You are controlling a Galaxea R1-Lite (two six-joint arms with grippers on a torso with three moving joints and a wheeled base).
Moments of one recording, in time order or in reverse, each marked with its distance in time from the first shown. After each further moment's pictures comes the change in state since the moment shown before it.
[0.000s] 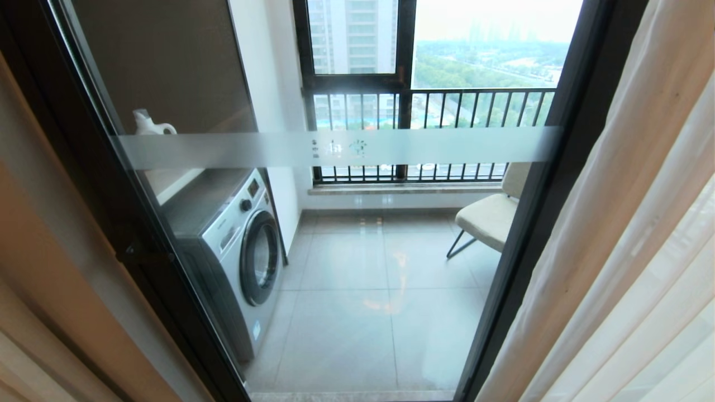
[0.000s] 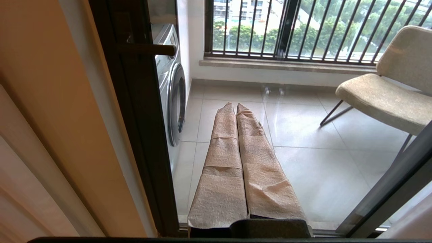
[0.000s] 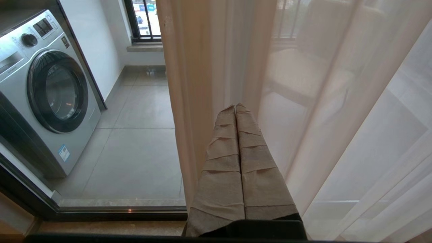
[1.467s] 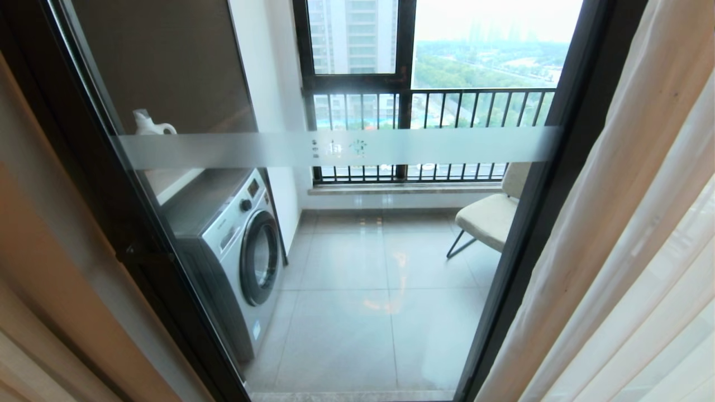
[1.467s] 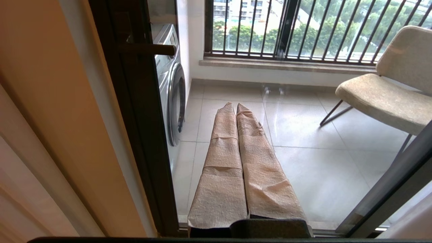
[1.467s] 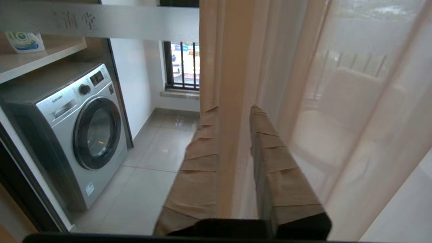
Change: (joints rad) left arm 0.000 0.000 0.001 0.000 0.000 0.000; right arm 0.018 0.365 -0.365 -0.164 0.118 -0.014
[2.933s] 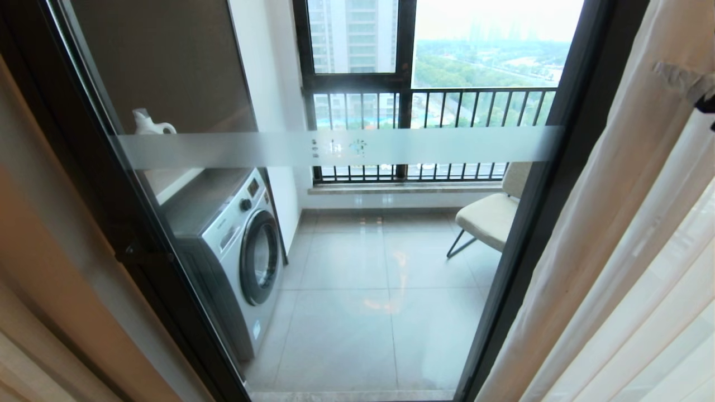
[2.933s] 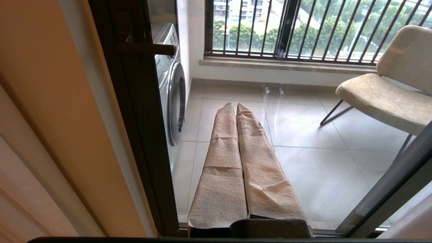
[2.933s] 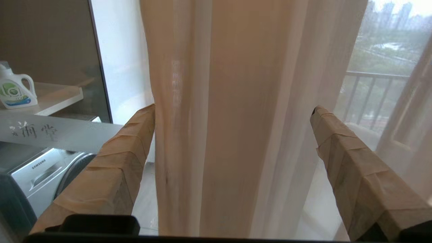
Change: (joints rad) left arm 0.000 0.000 0.000 0.000 0.001 -0.001; right arm 0.002 0.884 -0.497 -0.544 0.022 0.013
